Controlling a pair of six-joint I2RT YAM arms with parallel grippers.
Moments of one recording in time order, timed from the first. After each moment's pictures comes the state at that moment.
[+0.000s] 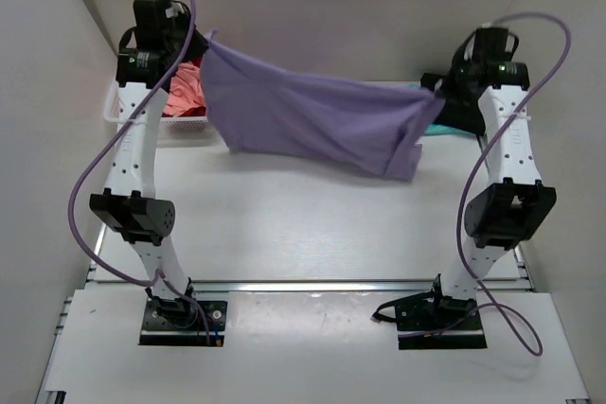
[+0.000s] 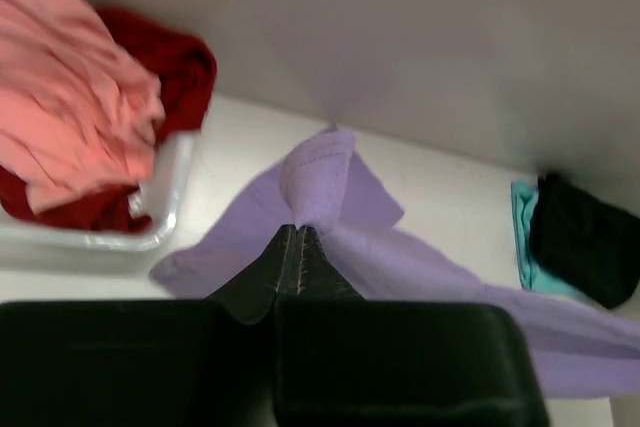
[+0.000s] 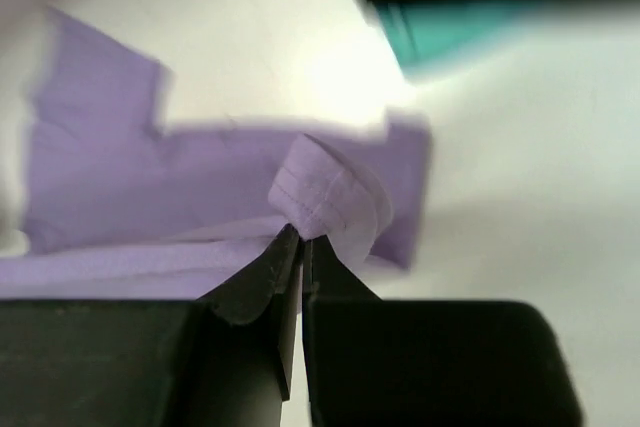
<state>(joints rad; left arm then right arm) -0.11 1.84 2.27 -0.81 0.00 -0.43 -0.11 1.75 1.88 -0.96 -0.10 0.40</state>
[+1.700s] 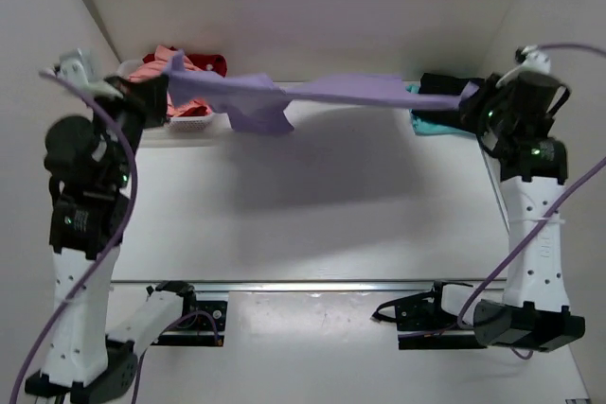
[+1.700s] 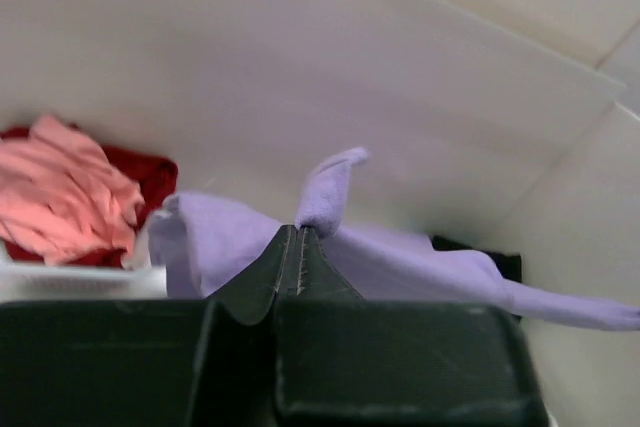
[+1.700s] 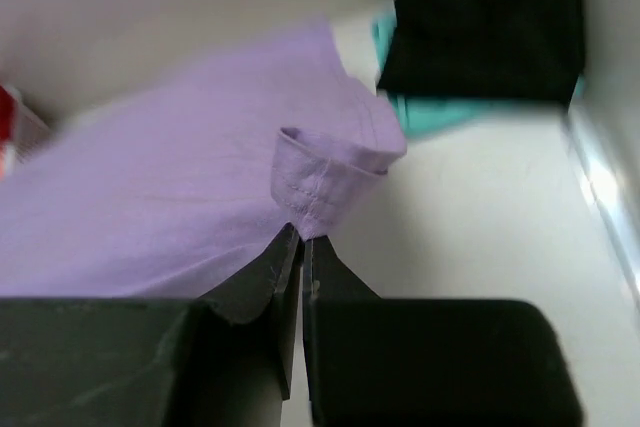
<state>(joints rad) -0.18 1.02 1.64 -0.43 -0.09 -0.37 -0.10 1.24 1.62 -0.70 -0.09 0.29</state>
